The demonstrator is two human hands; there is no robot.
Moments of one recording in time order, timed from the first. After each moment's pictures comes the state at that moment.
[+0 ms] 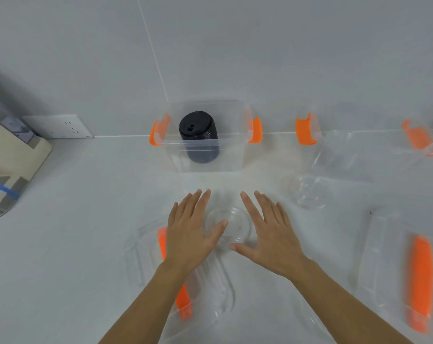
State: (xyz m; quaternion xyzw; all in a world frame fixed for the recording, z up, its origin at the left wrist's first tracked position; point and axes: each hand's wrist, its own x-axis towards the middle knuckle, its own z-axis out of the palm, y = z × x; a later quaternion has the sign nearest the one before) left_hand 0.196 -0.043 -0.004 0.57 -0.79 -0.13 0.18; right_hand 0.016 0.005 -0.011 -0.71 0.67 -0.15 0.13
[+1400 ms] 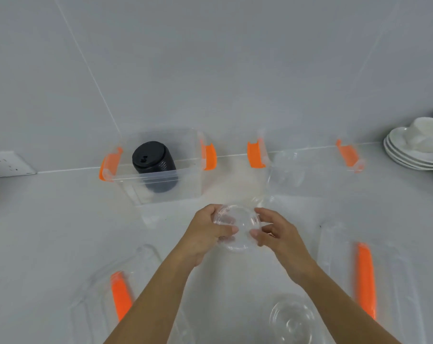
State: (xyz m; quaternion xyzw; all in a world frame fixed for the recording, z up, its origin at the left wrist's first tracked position) left_hand 0.087 -0.080 0.042 0.46 -0.52 -0.68 0.23; right_hand -0.067 0.011 0.029 -0.37 0.62 -0.51 0.46
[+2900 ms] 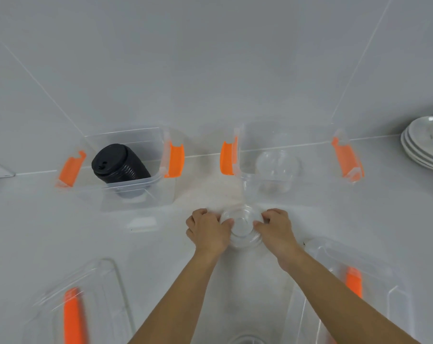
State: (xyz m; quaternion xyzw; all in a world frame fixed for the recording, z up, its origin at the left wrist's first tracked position) left_hand -0.032 -0.097 -0.018 0.71 -0.62 -0.31 0.11; right_hand -0.156 -0.047 -0.021 -0.32 0.79 -0.34 0.40
